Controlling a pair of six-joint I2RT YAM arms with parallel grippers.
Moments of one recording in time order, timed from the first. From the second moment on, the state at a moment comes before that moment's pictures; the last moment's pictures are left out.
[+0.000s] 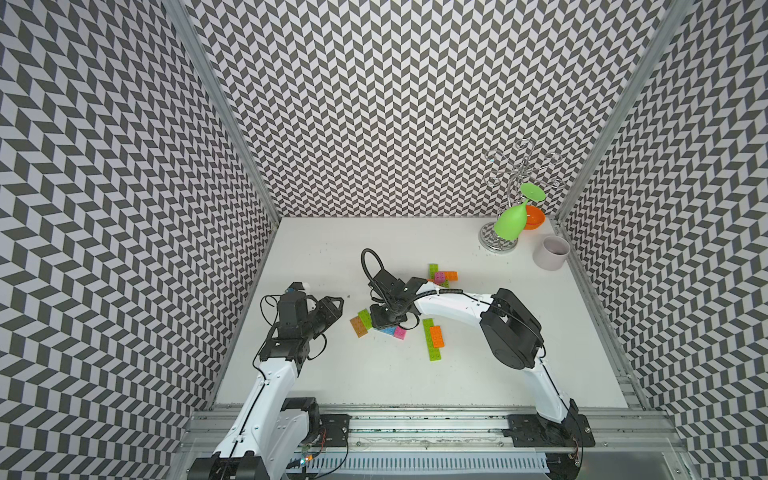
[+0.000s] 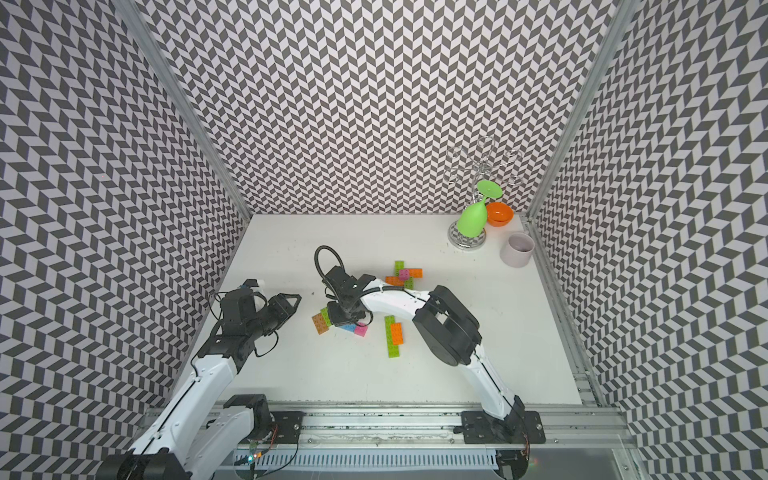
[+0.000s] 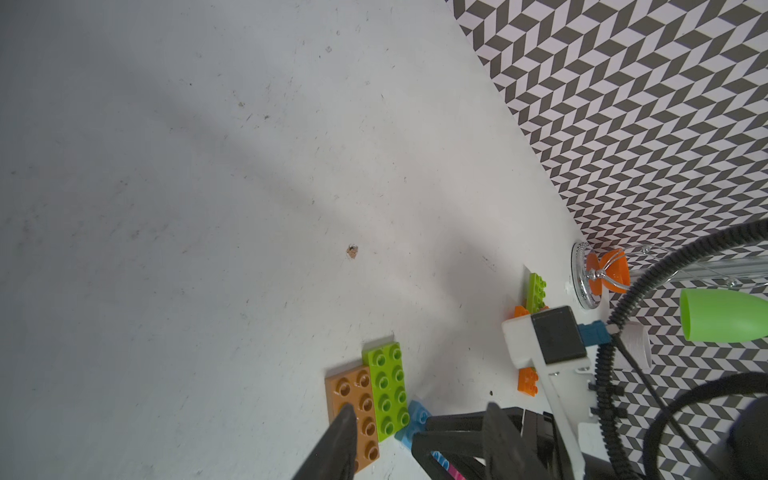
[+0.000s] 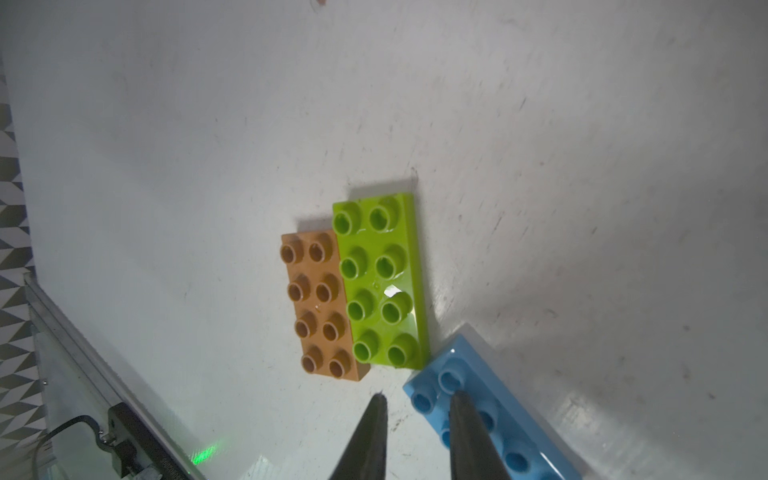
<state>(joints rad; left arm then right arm) 0.02 0.86 0.46 -0.21 0.34 -0.75 0.95 2.22 1.72 -0.62 -0.22 0.64</state>
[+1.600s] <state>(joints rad) -0.02 1.00 0.38 -0.01 0.59 -0.78 1.18 1.81 1.25 -0.58 -0.15 0.99</state>
